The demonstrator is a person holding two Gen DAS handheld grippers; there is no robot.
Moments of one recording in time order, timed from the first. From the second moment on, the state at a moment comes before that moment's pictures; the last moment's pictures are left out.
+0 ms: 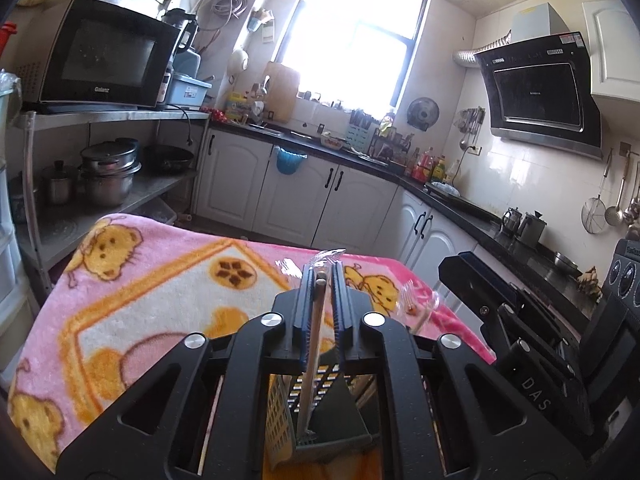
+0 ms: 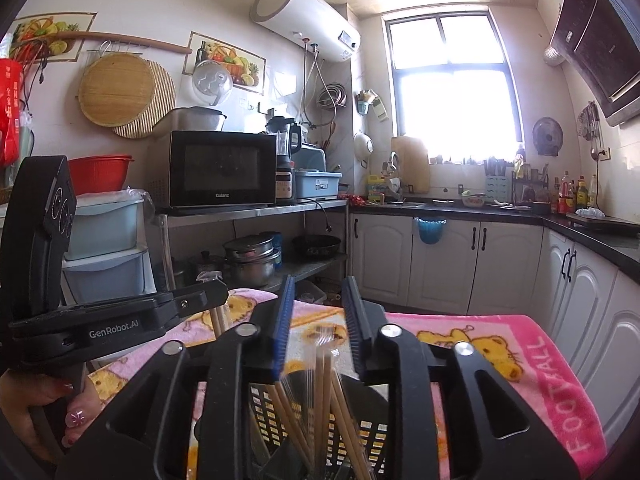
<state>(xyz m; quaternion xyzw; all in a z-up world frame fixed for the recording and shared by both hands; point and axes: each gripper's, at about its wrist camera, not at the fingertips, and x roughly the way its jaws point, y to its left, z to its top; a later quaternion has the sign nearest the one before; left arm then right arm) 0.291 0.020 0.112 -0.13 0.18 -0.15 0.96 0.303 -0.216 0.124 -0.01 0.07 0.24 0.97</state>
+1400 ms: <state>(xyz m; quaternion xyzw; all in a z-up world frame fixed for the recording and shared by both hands) 0.216 0.056 0.095 -0.16 0.21 -0.12 0.96 0.220 -0.247 0.112 -0.02 0.17 0.25 0.95</state>
